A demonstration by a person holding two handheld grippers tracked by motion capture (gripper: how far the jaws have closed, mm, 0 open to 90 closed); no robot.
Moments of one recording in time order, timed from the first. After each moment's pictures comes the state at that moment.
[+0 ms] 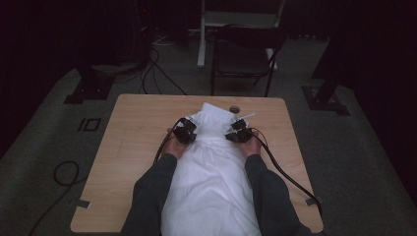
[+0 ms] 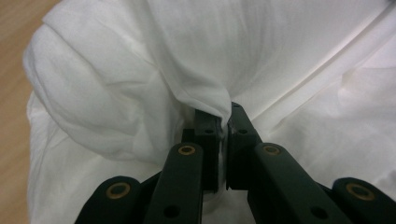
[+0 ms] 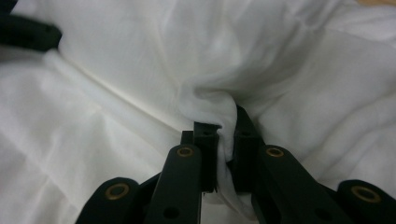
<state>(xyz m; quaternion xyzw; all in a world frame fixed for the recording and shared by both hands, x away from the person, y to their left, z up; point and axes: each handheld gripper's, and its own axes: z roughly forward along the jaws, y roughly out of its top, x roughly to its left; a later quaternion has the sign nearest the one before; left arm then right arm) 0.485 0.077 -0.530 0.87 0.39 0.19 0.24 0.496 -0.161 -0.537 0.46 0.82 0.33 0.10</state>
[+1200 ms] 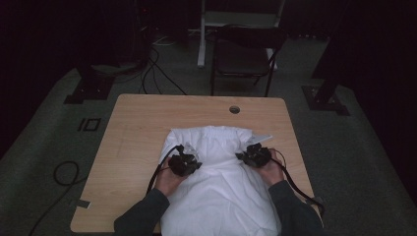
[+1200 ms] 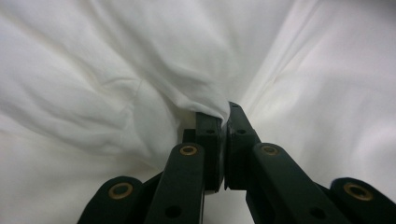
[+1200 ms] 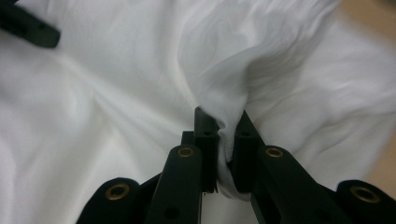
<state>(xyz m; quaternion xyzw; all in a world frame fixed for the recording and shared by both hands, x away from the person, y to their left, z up) 0.350 0.086 -0.529 0.88 0.34 0.10 0.32 0.379 -0.197 -0.511 0.34 0.87 0.34 0.12</state>
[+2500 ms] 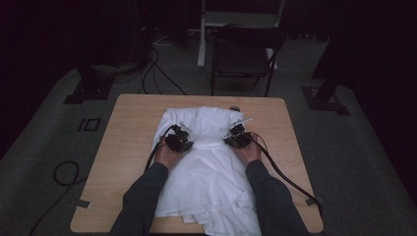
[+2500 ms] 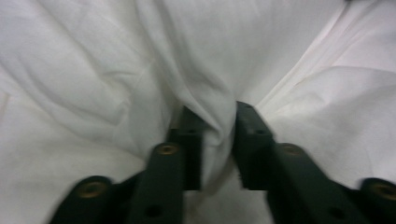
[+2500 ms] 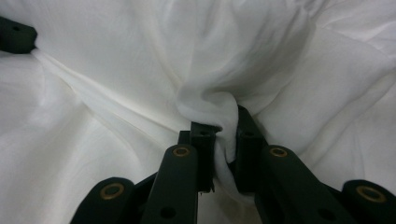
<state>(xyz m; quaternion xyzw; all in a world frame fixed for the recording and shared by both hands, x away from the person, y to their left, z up) 0.446 0.112 -0.527 0.86 0.38 0.15 0.31 0.473 -0.155 -0.536 0.42 0.84 0.33 0.12</state>
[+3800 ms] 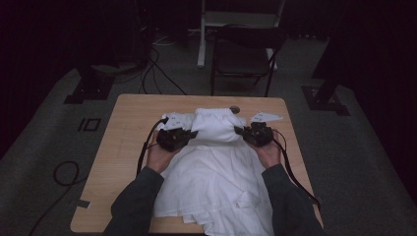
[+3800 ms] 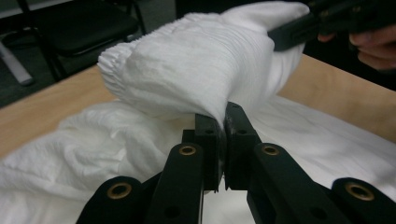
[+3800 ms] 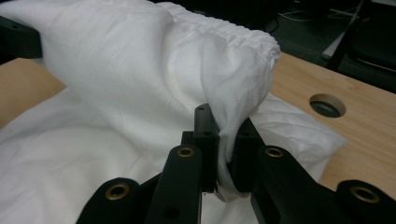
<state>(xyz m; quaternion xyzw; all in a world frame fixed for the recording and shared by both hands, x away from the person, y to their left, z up) 0.364 0.120 -0.432 0.81 0.31 0.17 0.47 0.402 -0.194 -0.439 0.35 0.79 0.47 0.18</state>
